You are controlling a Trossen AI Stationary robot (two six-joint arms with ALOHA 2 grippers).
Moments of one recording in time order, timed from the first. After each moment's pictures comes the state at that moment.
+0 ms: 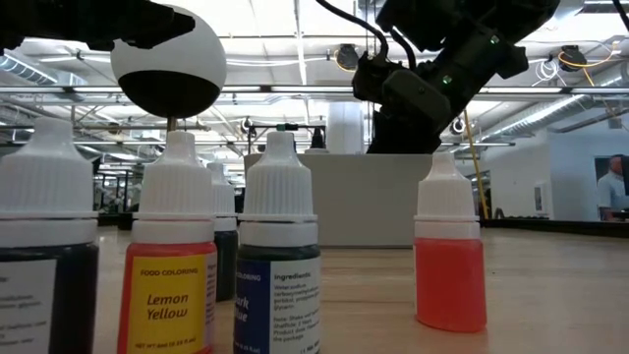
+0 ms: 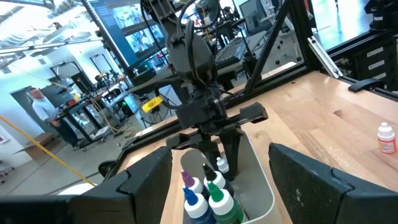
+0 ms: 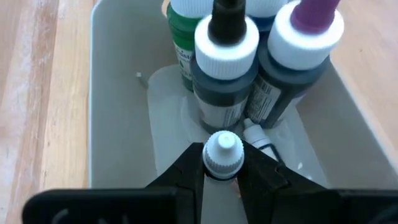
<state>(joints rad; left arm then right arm) -0.47 0.93 0.28 0.64 -0.47 0.42 0.14 1.68 0.86 0.02 0.17 0.31</state>
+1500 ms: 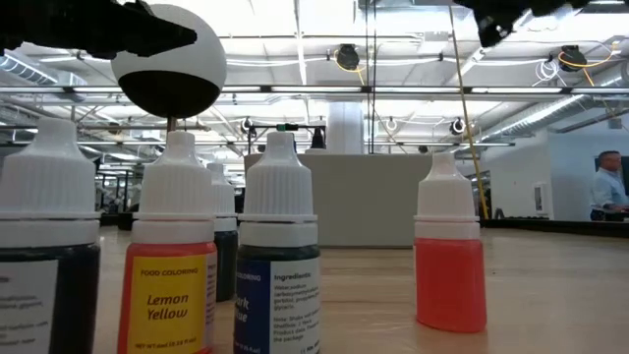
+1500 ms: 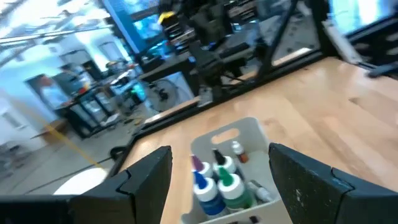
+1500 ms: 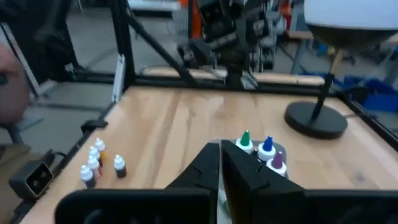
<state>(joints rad) -0.47 0.93 0.28 0.60 -0.53 0.41 0.43 0.88 0.50 0.20 0.37 0.06</state>
